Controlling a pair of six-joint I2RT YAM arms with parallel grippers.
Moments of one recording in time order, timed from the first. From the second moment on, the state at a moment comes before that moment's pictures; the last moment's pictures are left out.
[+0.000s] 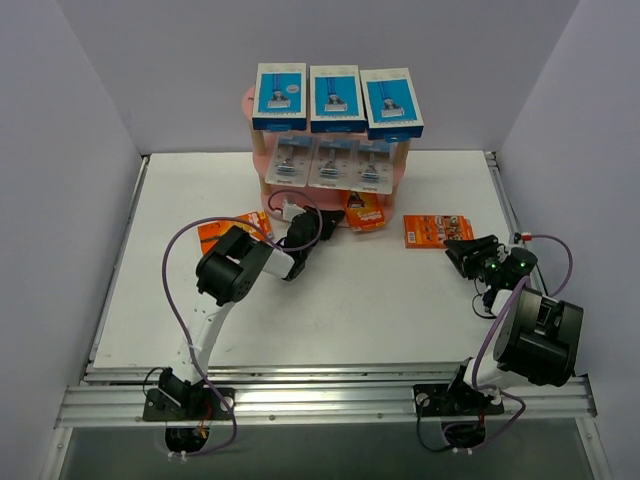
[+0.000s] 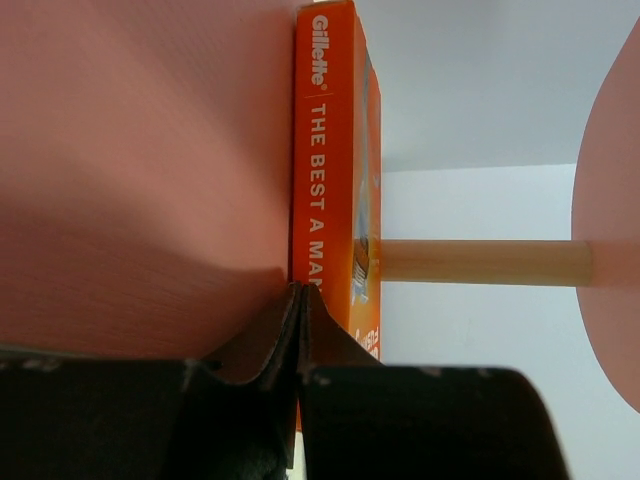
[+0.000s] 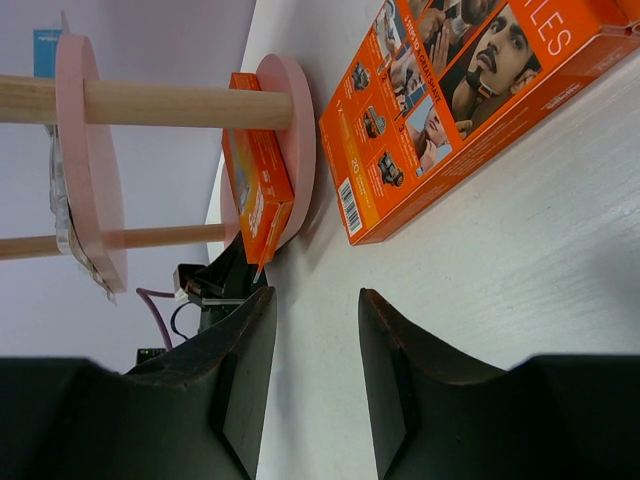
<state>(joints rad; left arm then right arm) -0.63 2.38 1.27 0.97 -0.18 -1.41 -0.46 1.46 0.37 0.67 -0.71 1.01</state>
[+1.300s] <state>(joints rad) -0.63 2.42 1.38 0.92 -0.14 -1.40 -0.38 1.40 0.46 0.59 -0.68 0.96</state>
